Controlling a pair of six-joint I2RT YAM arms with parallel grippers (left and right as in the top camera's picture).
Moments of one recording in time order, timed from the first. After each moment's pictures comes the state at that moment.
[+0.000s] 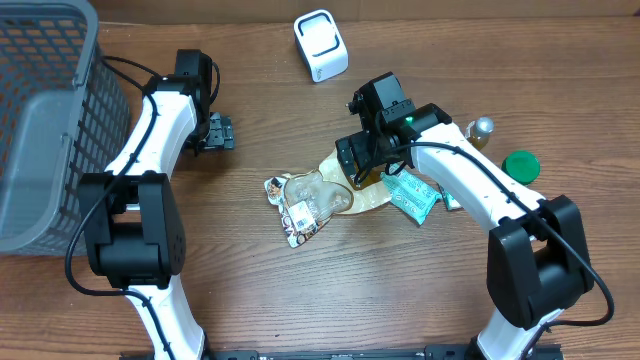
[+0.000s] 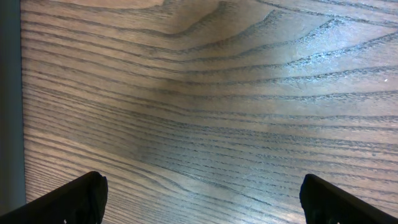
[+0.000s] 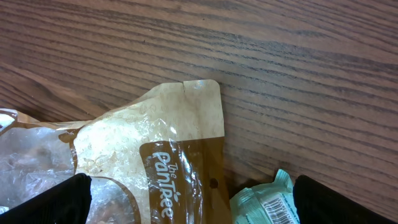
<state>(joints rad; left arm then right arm) -0.03 2.06 1.59 -0.94 -0.25 -0.21 0.44 1.88 1.41 -0.72 -0.06 0.09</state>
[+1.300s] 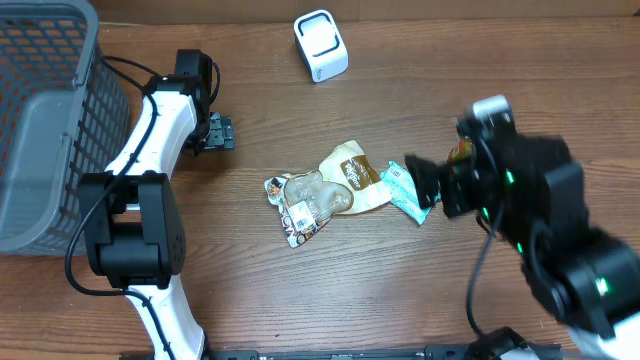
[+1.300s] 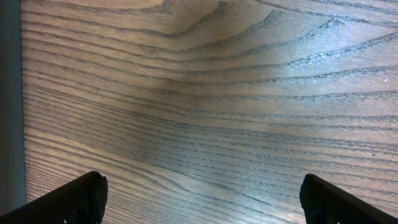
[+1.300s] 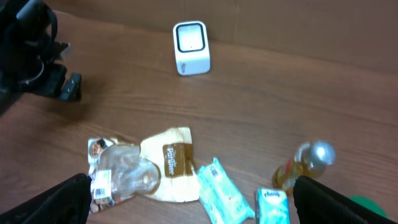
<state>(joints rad) -0.03 2.06 1.59 -0.94 -0.25 -0.21 0.41 0.96 1.25 -0.88 0.05 0.09</state>
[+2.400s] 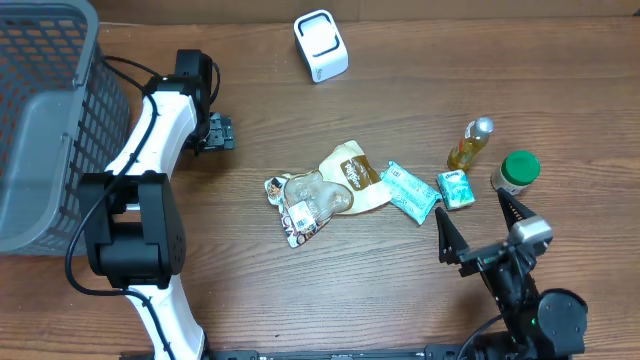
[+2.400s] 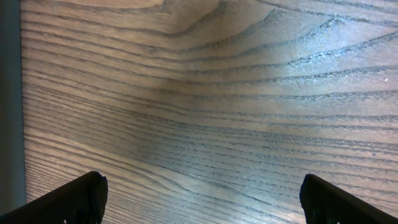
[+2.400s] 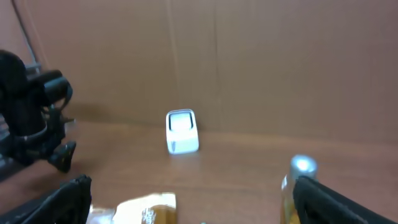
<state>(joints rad) -0.03 2.06 1.59 -0.94 -0.25 -0.21 0.11 0.04 0.24 -0.11 -0.20 0.10</state>
